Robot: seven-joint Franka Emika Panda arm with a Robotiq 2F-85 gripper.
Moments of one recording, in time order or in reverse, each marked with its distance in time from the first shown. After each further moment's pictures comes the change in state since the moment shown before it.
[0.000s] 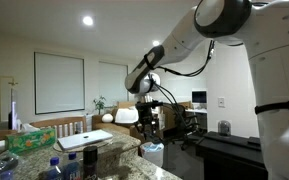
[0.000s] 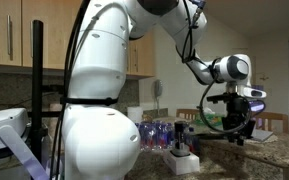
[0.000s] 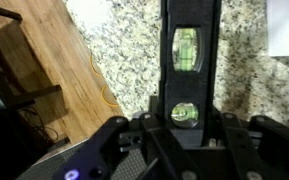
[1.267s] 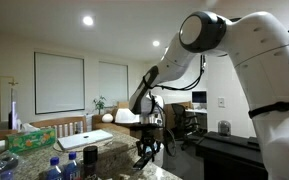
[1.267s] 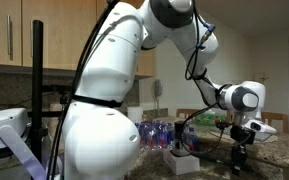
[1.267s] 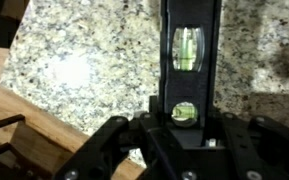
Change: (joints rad) arm -0.009 0.163 -0.037 -0.088 0.206 0.213 0.432
